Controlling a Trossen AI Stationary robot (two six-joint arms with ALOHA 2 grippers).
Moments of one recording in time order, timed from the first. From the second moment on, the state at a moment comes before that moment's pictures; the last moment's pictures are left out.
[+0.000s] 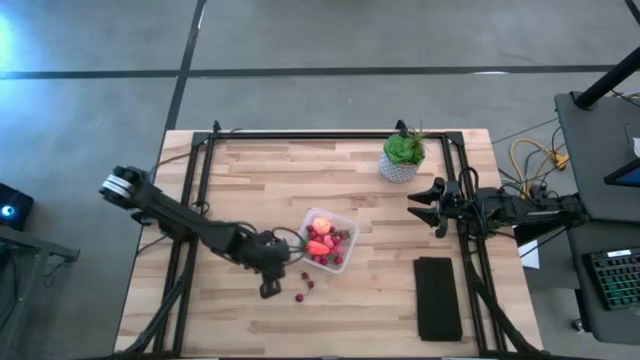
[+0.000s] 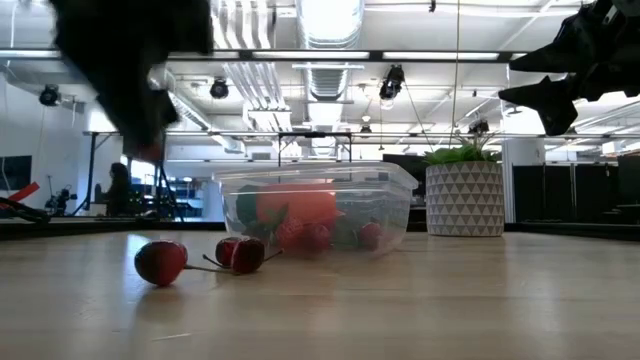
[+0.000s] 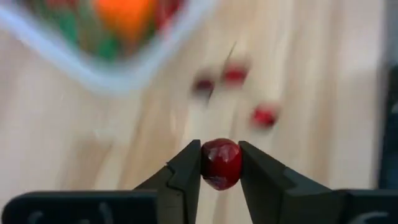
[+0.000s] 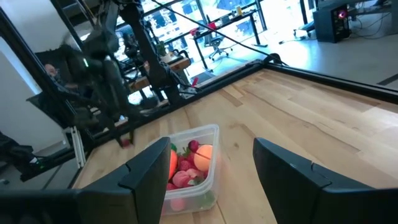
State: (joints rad) left arm -0.41 1.46 0.90 -0.45 -0.06 -0.69; right arm 0.08 0.07 0.14 -0.12 0.24 0.41
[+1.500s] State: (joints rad) left arm -0.41 1.78 1.07 -0.34 -0.10 0.06; right arm 0.08 0.08 0.14 -0.12 0.24 0.41
